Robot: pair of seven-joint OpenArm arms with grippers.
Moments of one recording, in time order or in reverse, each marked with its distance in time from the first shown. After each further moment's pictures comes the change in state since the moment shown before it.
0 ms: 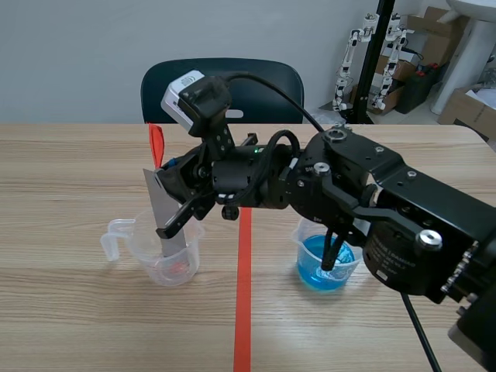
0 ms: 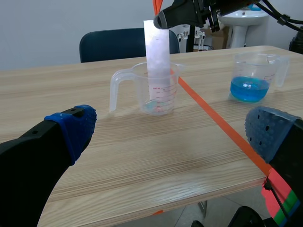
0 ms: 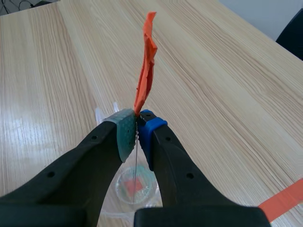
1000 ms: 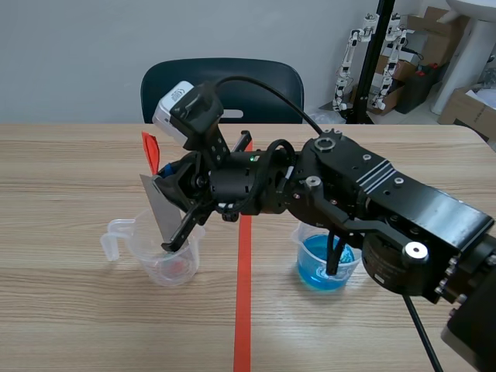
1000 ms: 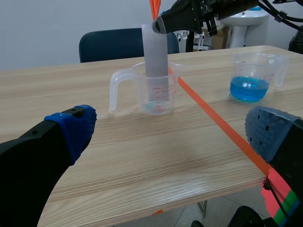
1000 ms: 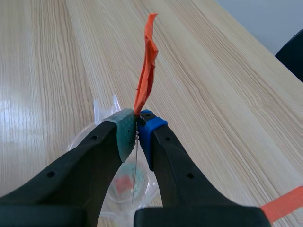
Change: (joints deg) left arm 0.0 0.0 0.0 0.0 0.0 0.0 0.0; right arm 0.0 -1.0 0.0 -1.6 -10.1 2.7 4.4
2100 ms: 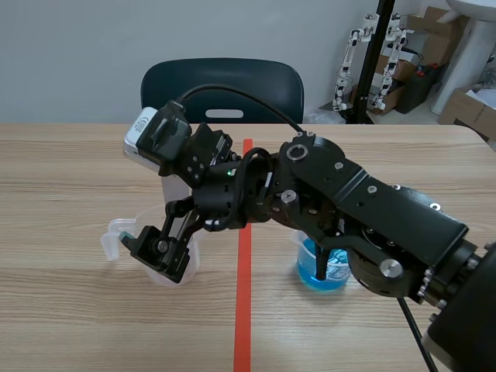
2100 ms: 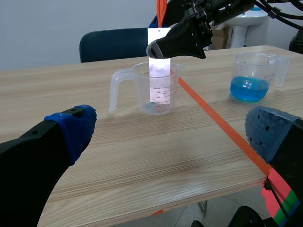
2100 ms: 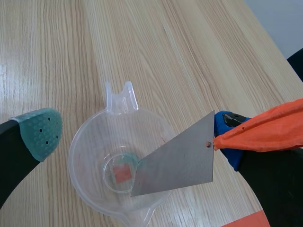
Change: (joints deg) left arm 0.0 0.0 0.0 0.0 0.0 0.0 0.0; right arm 0.0 -2.3 -2.0 0.0 -9.2 1.7 -1.7
